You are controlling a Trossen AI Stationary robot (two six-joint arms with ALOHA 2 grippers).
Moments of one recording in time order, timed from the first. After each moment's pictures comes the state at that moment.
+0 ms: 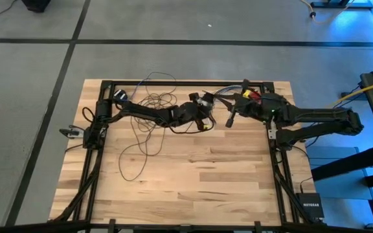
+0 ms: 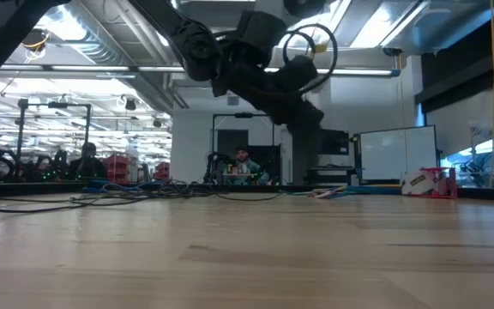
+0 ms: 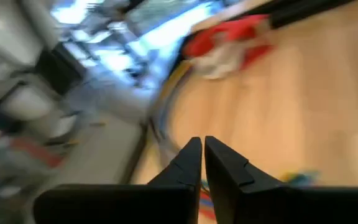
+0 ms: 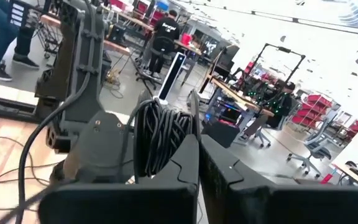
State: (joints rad) left arm 0.16 2.06 1.33 0.41 -0.39 0.46; right arm -0.06 0.95 0.82 0.17 0.32 -0.45
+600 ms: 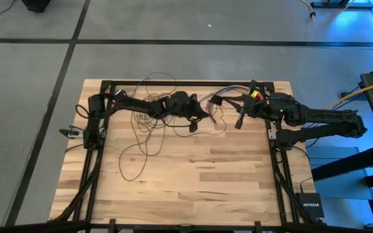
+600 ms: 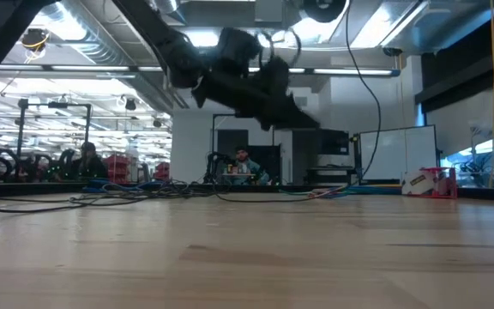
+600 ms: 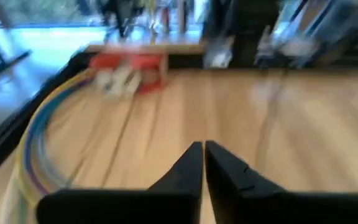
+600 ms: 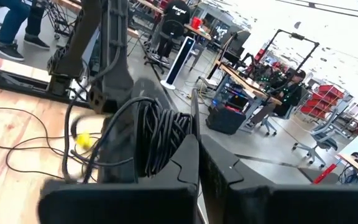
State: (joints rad) left arm 0.28 1.97 1.21 0.46 0.24 0.10; right arm -0.06 0.83 0.82 -0.03 0.31 -0.44
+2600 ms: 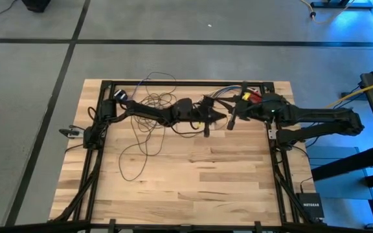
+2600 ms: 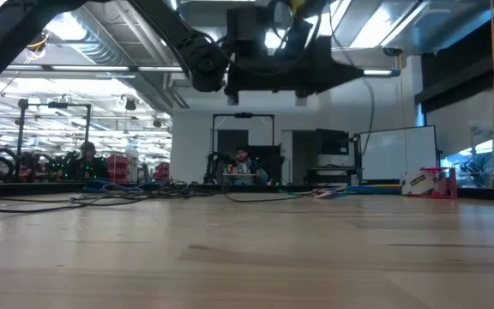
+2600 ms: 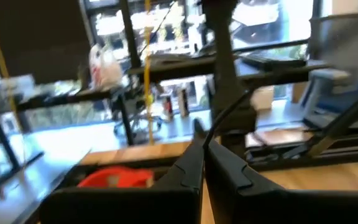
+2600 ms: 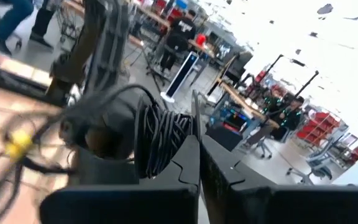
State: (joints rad) left arm 0.18 2.13 1.36 0.85 0.16 0.14; right arm -0.06 0.95 0.82 0.14 0.26 -0.56
